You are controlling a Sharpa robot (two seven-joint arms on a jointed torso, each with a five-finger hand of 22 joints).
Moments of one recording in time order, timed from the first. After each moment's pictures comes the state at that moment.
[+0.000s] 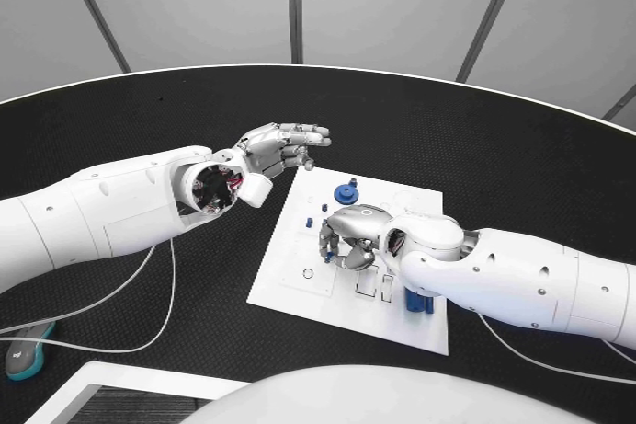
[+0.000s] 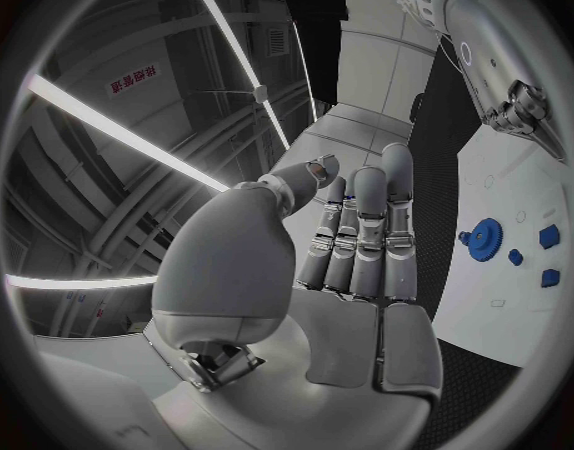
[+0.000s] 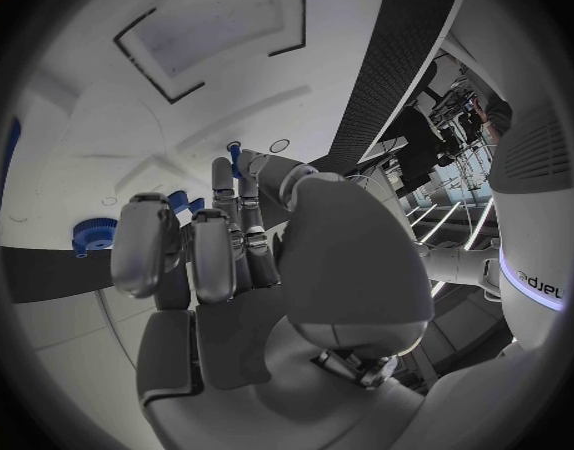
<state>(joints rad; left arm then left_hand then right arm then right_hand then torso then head) 1.22 -0.78 -0.08 1.36 0.14 0.09 0.19 1.31 -0.15 0.61 -0.10 0.15 0.93 0.19 0.25 0.35 1.04 0.12 0.31 0.13 1.09 0.03 1.25 0.31 0.17 1.06 0.11 0.96 0.47 1.08 -0.54 -0.11 1.48 -1.65 -0.15 -0.10 1.36 -0.17 0.66 0.00 0.18 1.04 0.12 0.32 0.37 1.22 0.05 0.23 0.23 1.47 -0.03 1.38 1.30 0.07 1.47 0.07 1.27 1.31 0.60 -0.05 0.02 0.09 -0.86</state>
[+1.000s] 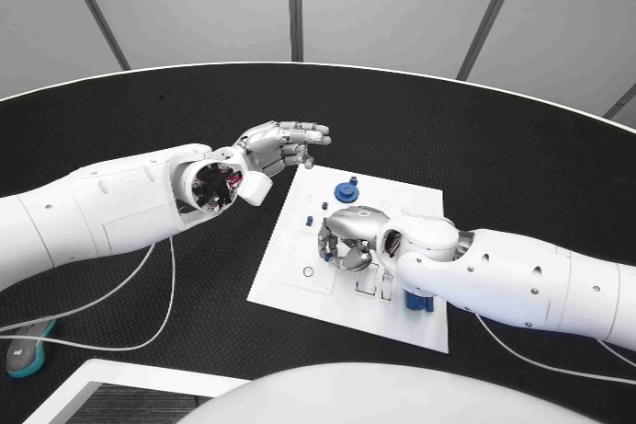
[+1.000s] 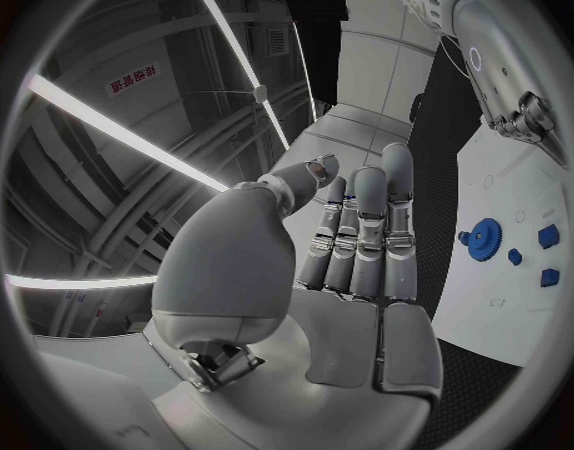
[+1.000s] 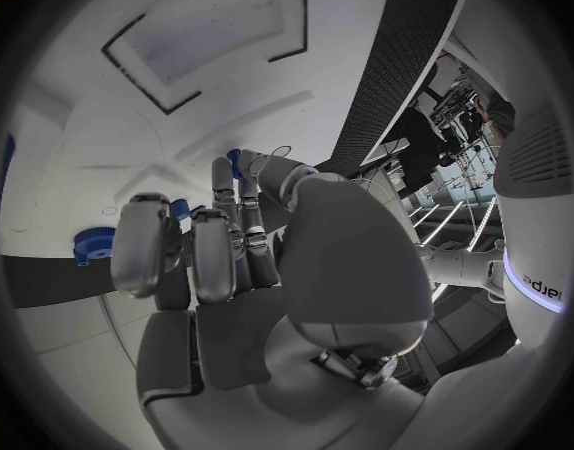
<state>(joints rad) 1.22 -0.78 -0.08 1.36 0.14 0.09 0.18 1.31 -0.15 0.61 -0.09 0.15 0.93 0.19 0.25 0.35 1.04 0.12 0.31 0.13 1.09 0.04 1.25 0.31 0.17 1.06 0.12 0.96 0.47 1.07 -0.52 -0.11 1.47 -1.65 -0.14 -0.11 1.35 -0.17 0.66 0.00 0.18 1.04 0.12 0.32 0.37 1.22 0.05 0.23 0.23 1.47 -0.03 1.38 1.30 0.07 1.47 0.07 1.27 1.31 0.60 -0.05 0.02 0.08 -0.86</state>
